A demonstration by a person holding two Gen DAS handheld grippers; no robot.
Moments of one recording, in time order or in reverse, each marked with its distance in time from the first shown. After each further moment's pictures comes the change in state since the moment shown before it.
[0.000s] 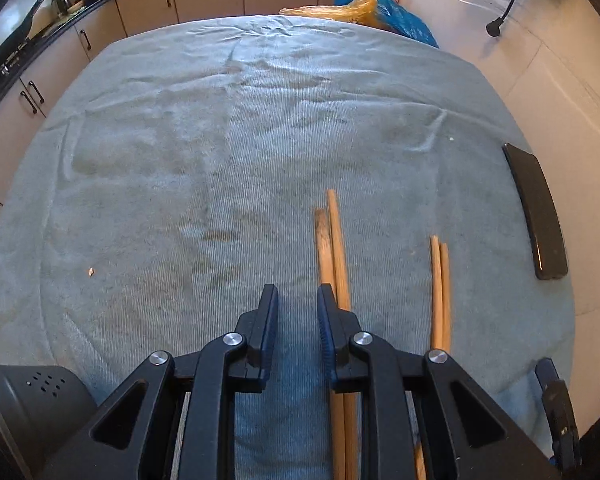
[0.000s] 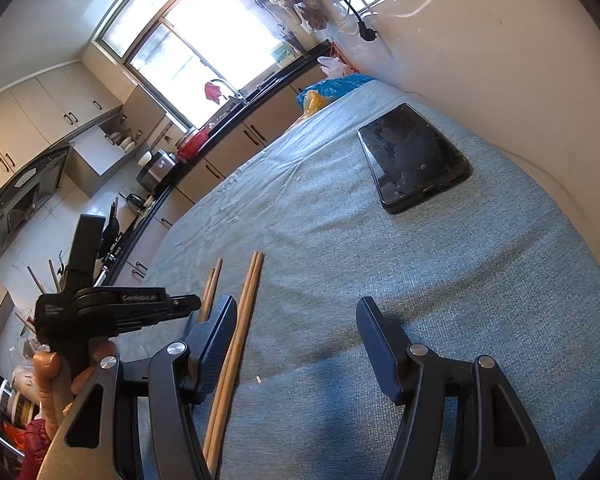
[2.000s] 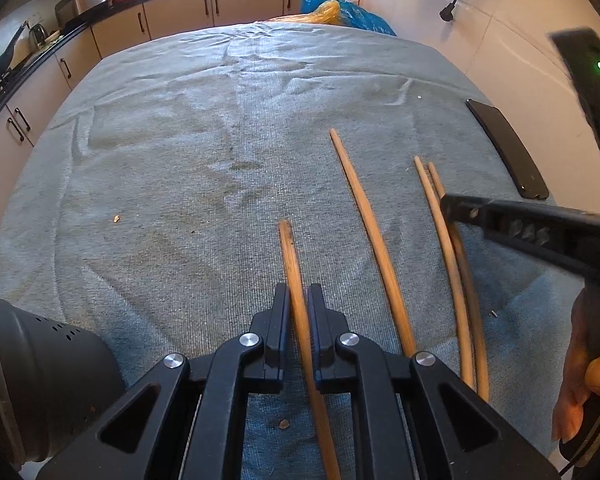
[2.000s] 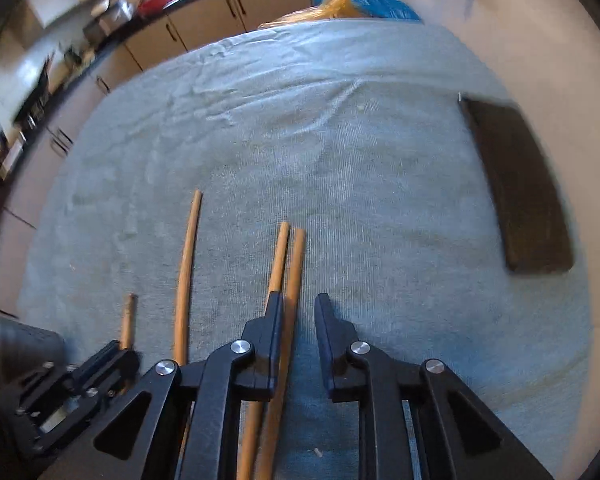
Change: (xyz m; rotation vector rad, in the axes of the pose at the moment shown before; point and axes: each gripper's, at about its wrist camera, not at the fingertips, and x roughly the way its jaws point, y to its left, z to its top) left arm -0.025 0.034 -0.068 0.135 -0.072 -0.064; right arm 0.142 0.101 0.038 -0.318 0.480 -0.393
